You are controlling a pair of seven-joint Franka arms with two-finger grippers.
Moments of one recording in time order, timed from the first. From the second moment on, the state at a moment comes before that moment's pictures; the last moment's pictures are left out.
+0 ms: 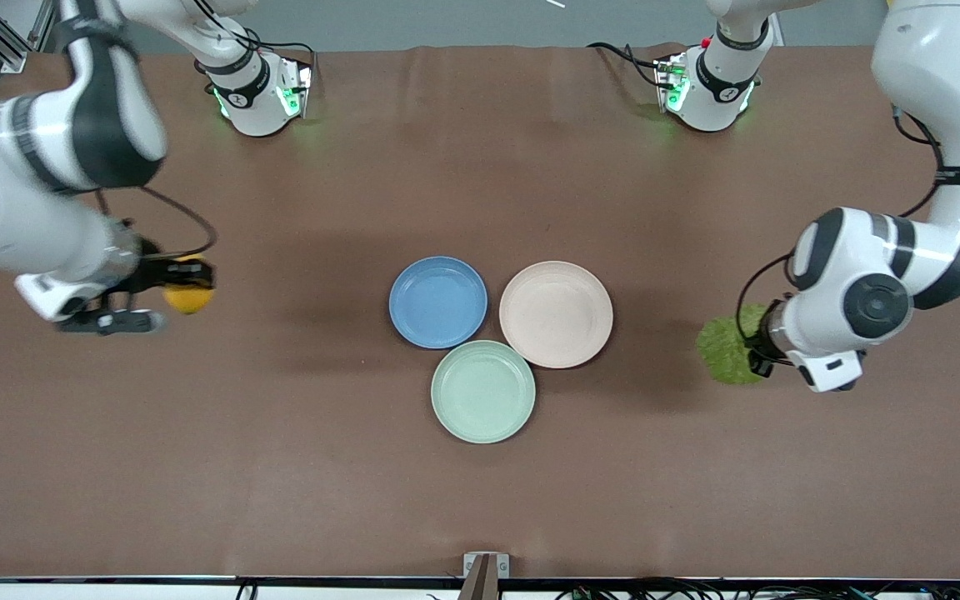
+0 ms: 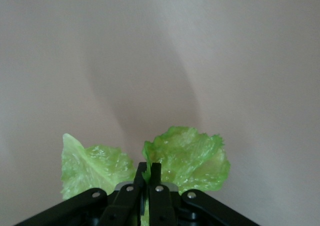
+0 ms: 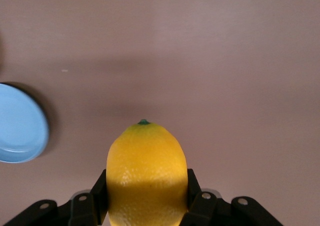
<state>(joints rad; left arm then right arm) 0.27 0.50 -0.42 -1.73 0.28 2.01 -1.37 0.07 0.19 -0.04 -1.72 0.05 1.73 0.01</state>
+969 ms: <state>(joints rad) 0.41 0.54 -0.47 -1.69 0.28 2.09 -0.95 -0.14 0.46 -0.02 -1.98 0.05 2.34 -0.23</state>
